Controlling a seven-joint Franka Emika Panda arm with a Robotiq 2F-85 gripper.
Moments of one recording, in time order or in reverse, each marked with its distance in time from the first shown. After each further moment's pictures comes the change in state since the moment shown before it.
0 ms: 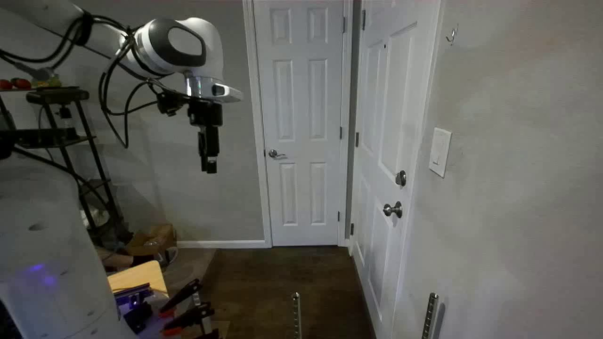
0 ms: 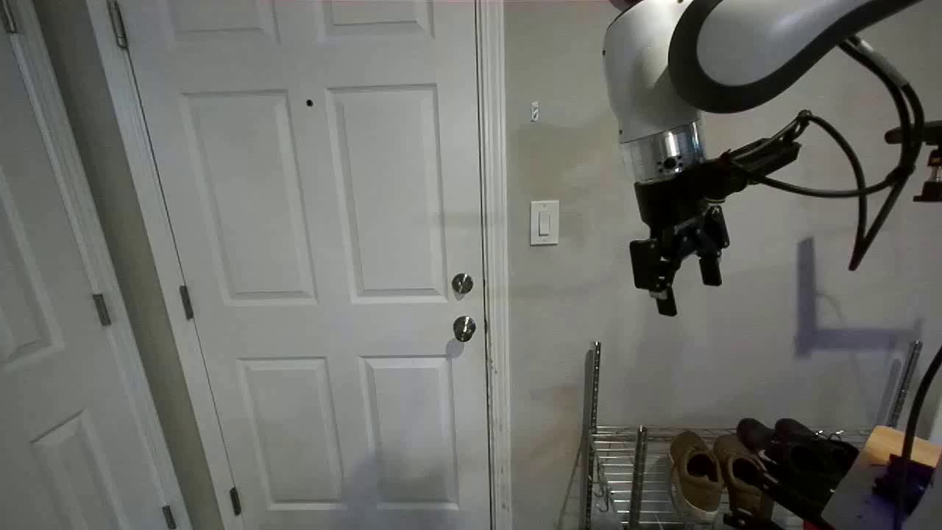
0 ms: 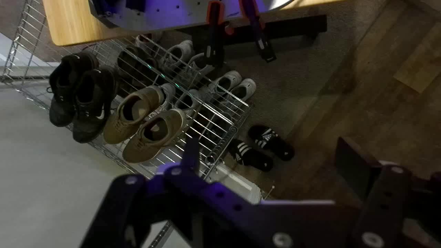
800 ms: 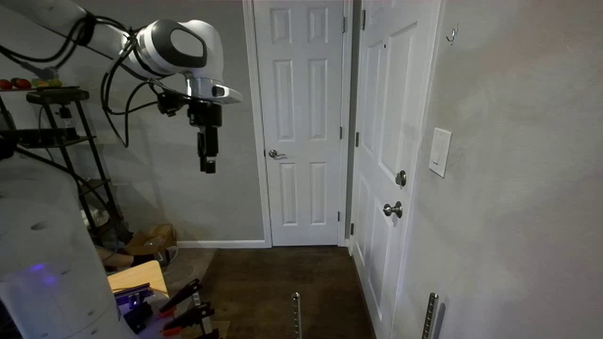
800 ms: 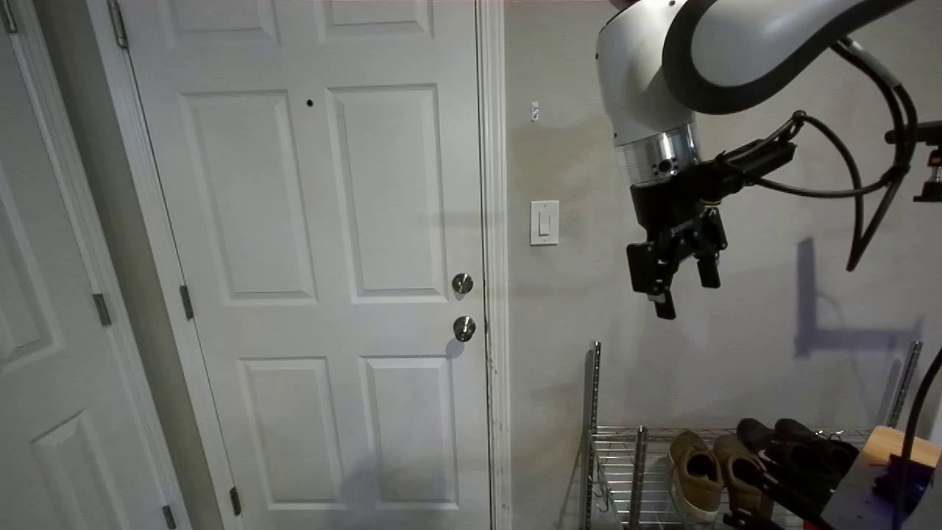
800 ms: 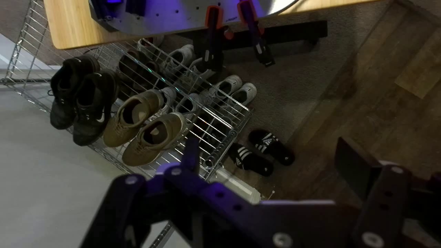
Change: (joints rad) arm 0.012 0.025 0.004 0.015 -0.001 -0.011 0.016
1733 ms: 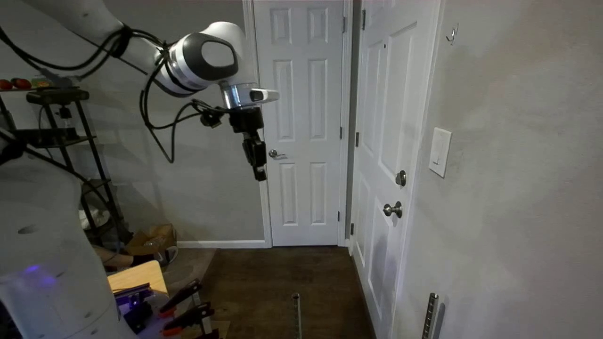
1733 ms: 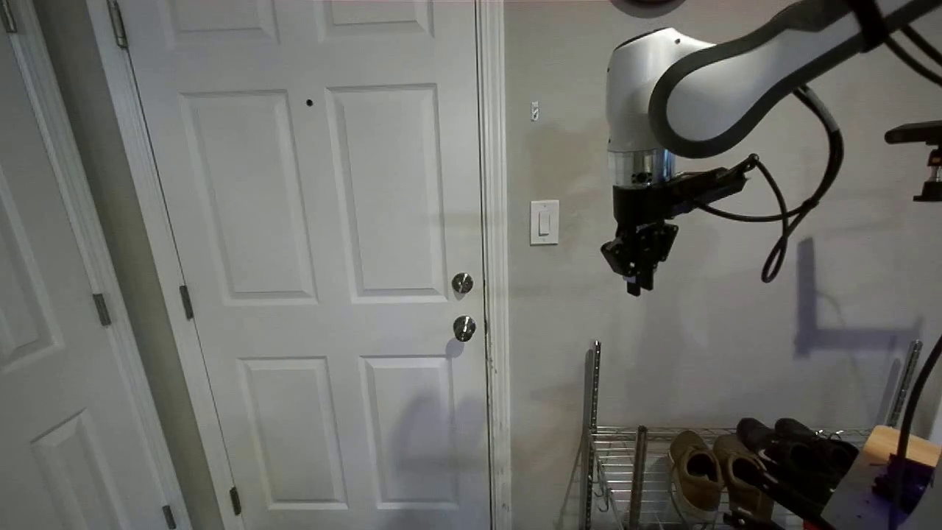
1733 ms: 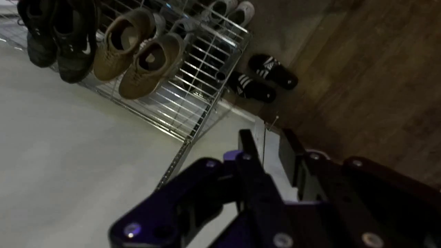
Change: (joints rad) arm -0.077 0.096 -0.131 -0.035 -0.175 0.382 -0.017
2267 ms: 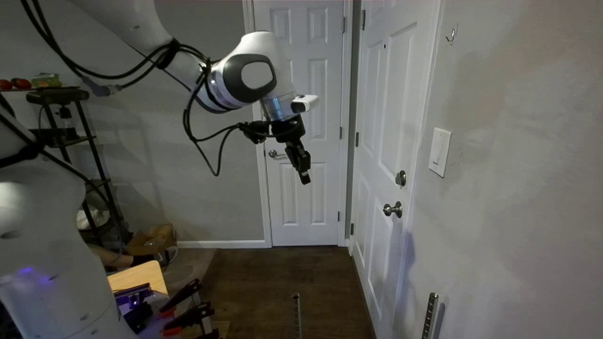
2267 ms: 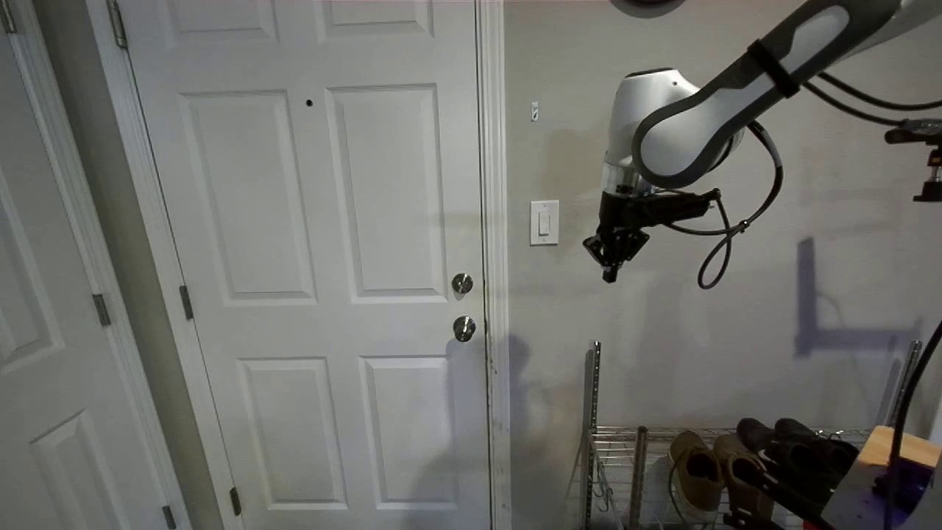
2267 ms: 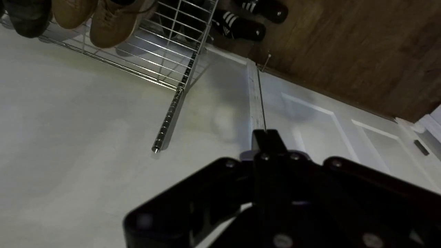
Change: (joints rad) arm -0.095 0.187 -0.104 0.044 -0.056 0.348 -0.018
